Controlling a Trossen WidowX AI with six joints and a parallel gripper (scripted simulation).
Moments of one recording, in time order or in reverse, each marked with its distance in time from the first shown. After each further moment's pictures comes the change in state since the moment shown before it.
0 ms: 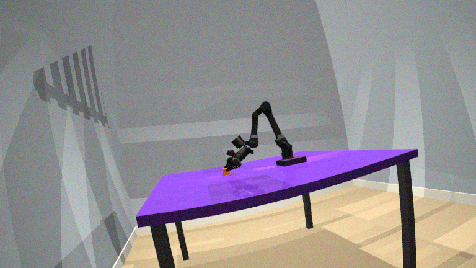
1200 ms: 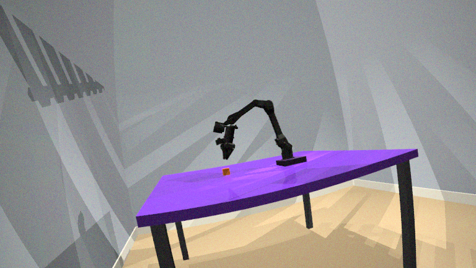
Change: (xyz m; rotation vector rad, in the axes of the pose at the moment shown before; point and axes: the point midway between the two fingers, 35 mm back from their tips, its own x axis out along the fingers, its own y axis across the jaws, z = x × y) arm -0.045 0.002 0.071 0.006 0.664 0.004
